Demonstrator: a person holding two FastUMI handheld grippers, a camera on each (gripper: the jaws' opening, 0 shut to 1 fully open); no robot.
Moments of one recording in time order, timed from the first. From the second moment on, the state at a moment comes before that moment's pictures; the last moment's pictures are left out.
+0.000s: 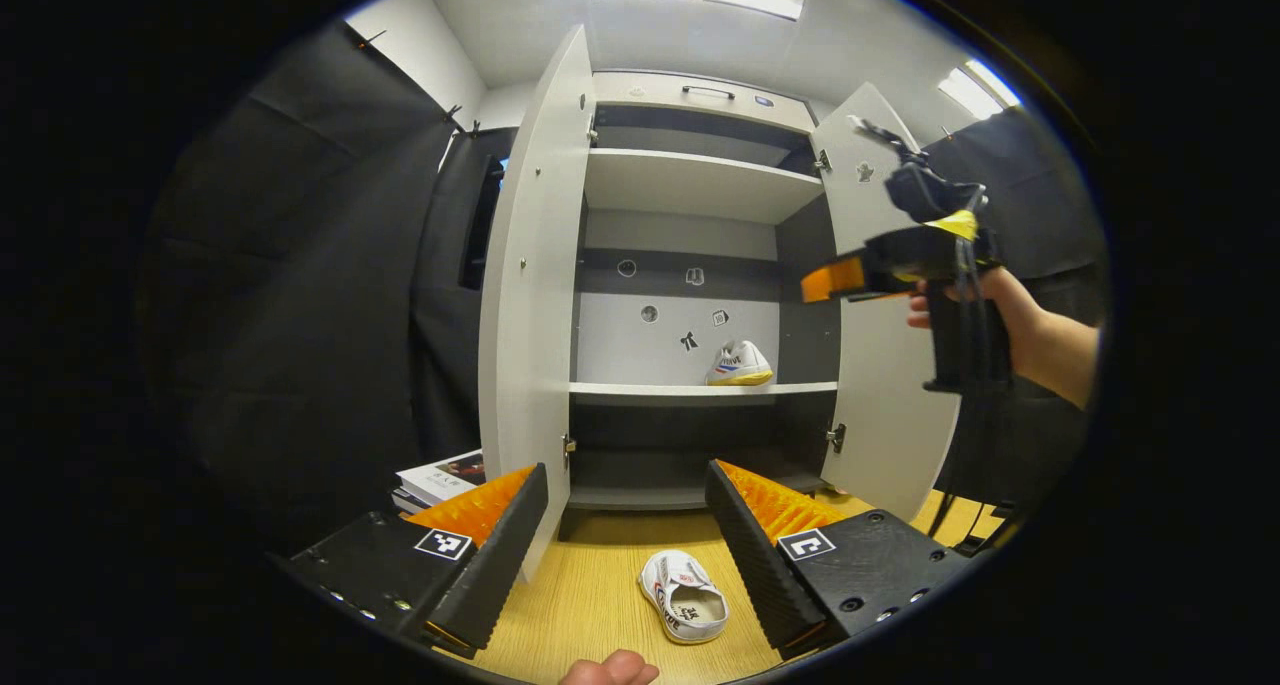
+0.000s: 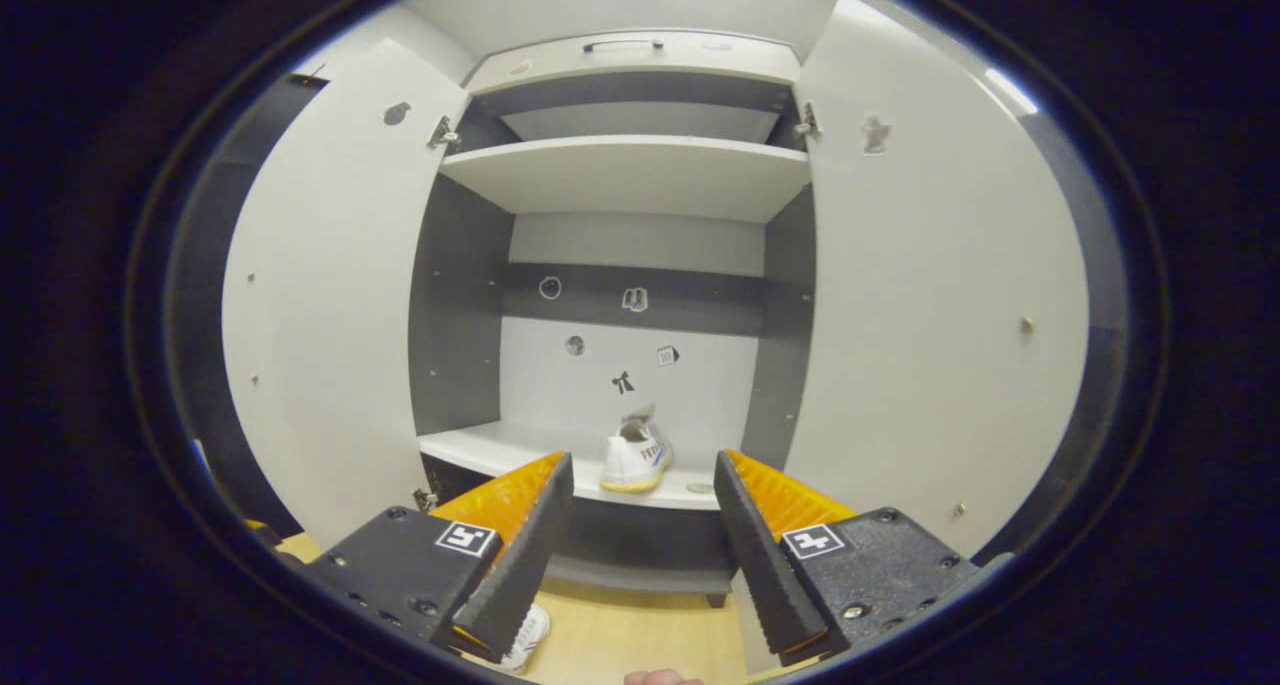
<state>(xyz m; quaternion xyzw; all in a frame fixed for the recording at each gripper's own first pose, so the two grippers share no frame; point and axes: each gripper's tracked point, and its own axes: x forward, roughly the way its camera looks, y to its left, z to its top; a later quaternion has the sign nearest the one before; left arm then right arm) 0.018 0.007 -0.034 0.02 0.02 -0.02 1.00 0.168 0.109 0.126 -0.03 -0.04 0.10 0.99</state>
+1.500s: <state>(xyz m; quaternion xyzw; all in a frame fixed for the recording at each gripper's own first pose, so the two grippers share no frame) 0.039 -0.028 -0.218 0.02 0.25 -0.07 0.97 0.026 0.025 -0.031 -0.01 -0.04 0.04 1.00</state>
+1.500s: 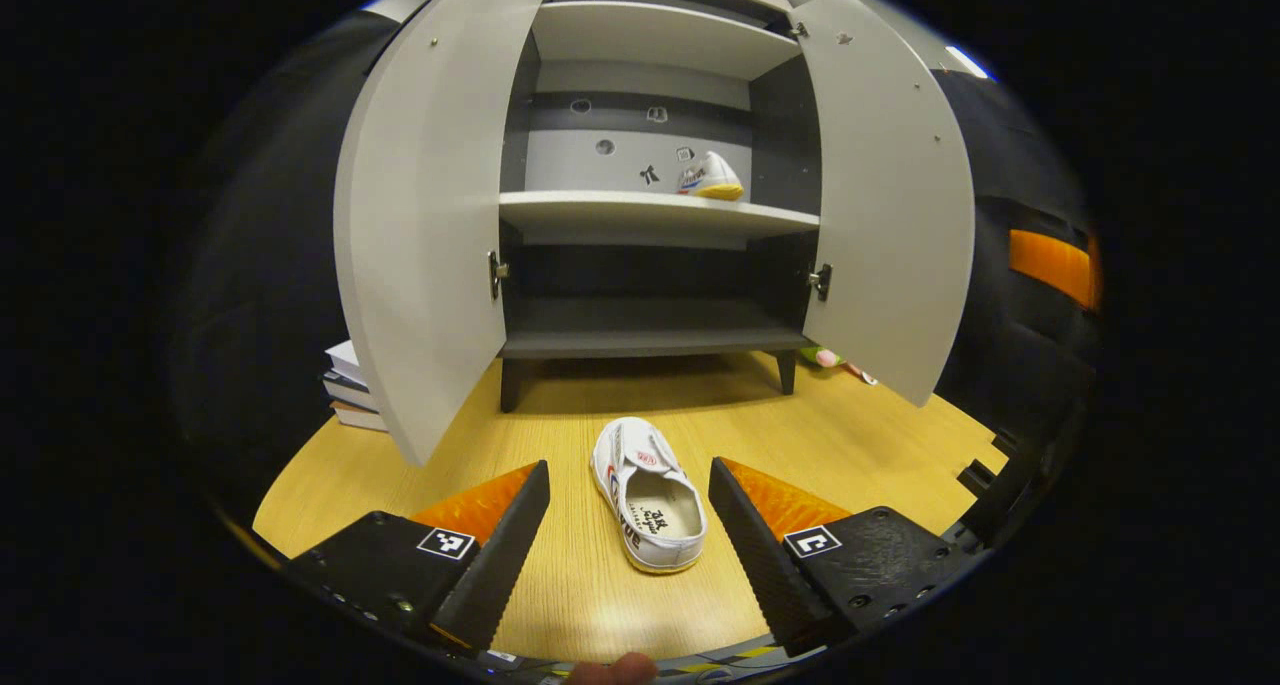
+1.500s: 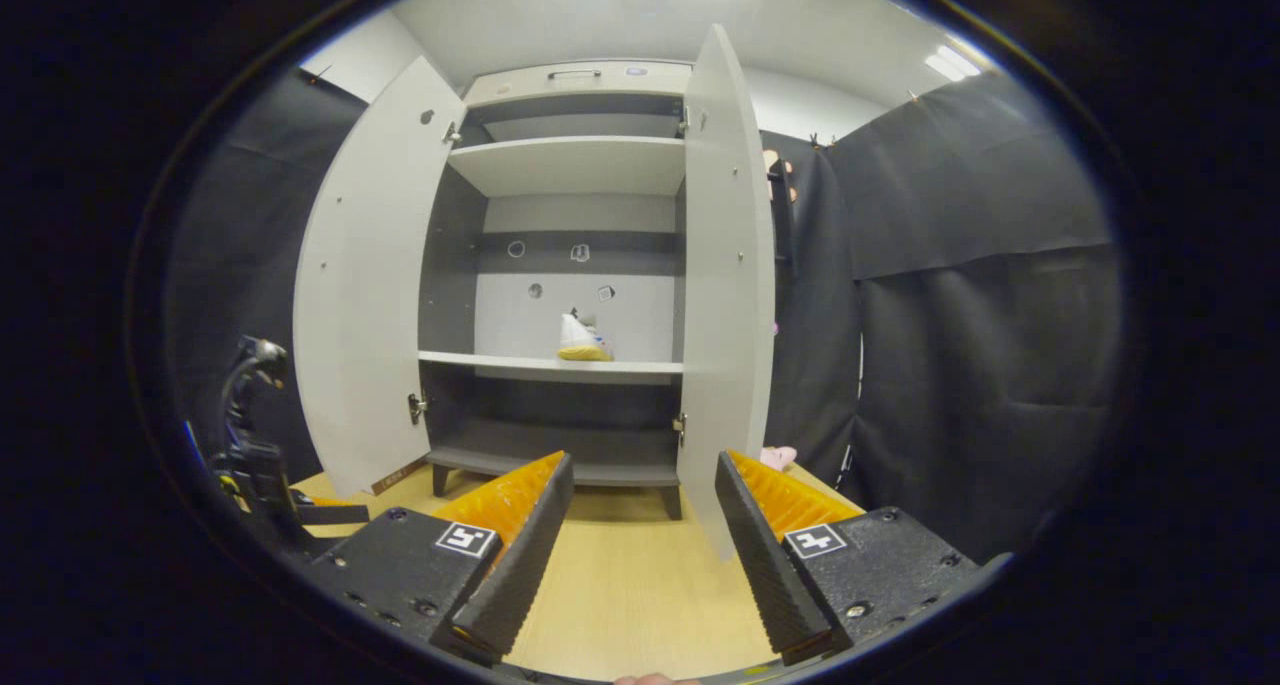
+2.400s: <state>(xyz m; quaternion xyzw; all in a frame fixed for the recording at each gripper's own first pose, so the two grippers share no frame) 0.117 -0.001 -0.346 0.03 0.35 -0.03 0.94 0.051 0.027 -0.038 -0.04 -0.01 0.03 1.00</state>
